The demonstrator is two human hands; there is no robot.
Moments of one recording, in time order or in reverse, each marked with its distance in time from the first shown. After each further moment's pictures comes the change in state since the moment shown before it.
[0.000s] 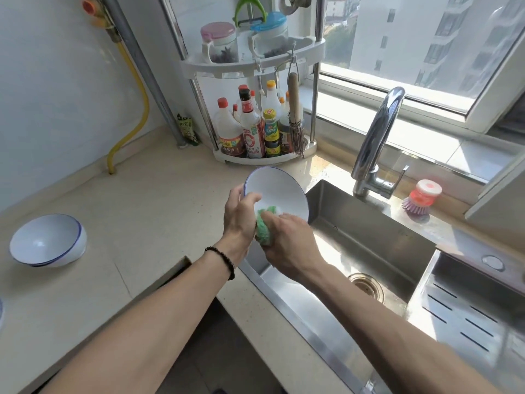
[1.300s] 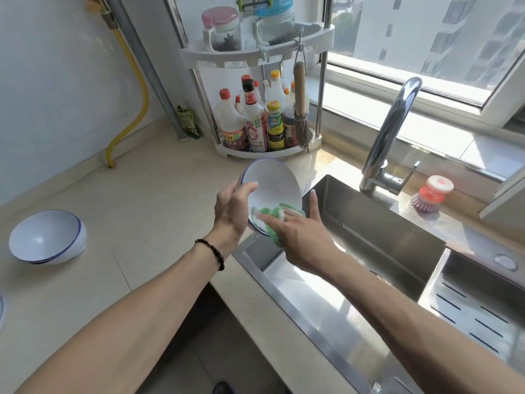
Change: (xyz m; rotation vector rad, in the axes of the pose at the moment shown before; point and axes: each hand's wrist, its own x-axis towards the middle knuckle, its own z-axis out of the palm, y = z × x) left_hand 0.030 -0.004 -0.012 0.057 0.026 0.018; right_hand 0.008 0.024 -0.002 -0.250 -0.230 -0.069
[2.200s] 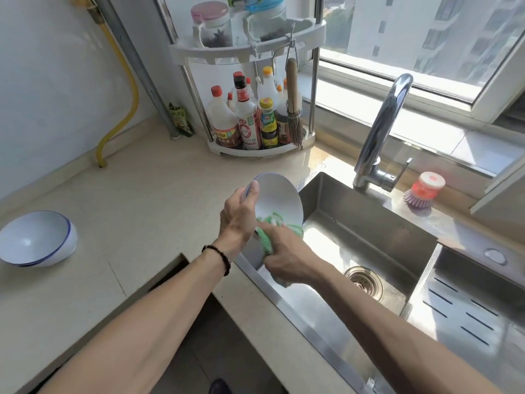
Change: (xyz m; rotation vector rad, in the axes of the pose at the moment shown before) left_hand -0.007 -0.018 0.010 0.306 -0.056 0.098; right_hand -0.010 -0.017 0.005 0.507 -0.226 0.112
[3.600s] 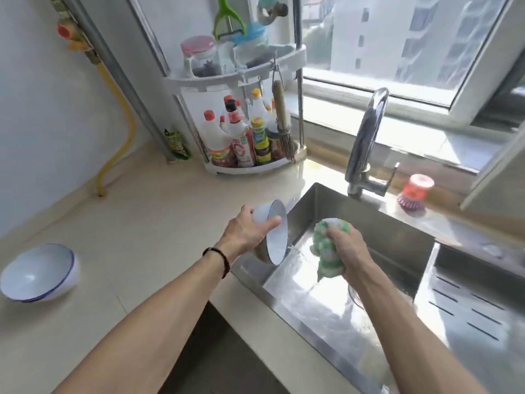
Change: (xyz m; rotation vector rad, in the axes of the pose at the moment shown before) left_hand 0.021 0.001 -0.002 0.427 -0.325 -0.110; right_hand -0.020 0.071 -0.018 1.195 0.564 0.414
